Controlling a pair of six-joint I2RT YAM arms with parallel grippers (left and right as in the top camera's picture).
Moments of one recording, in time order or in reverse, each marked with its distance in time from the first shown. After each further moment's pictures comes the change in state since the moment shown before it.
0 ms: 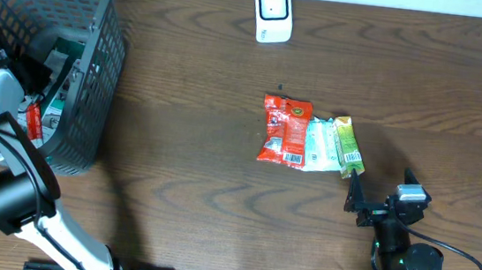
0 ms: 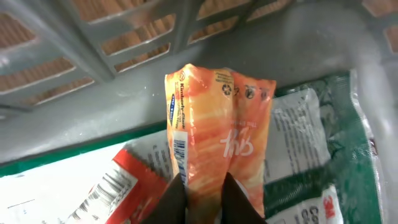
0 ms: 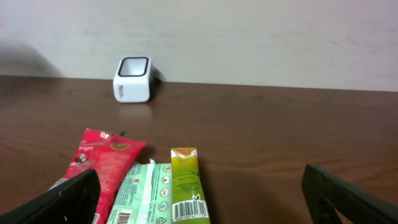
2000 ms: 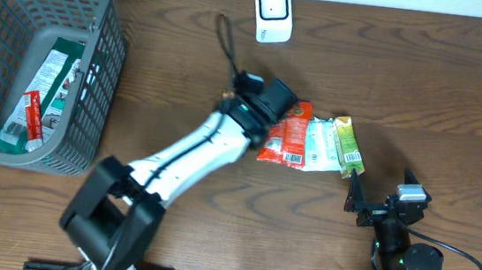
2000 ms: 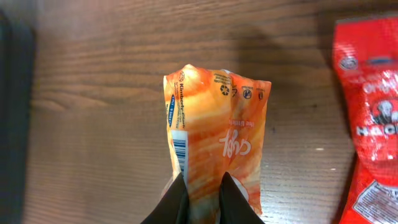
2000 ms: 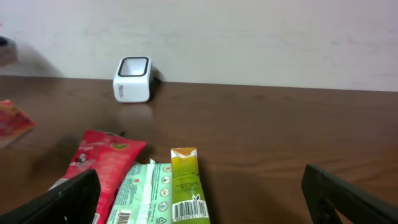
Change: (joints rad) left arm -1.278 -0.154 -0.059 -0.349 -0.583 0.053; right arm 0.000 0.000 0.000 0.000 0.000 0.000
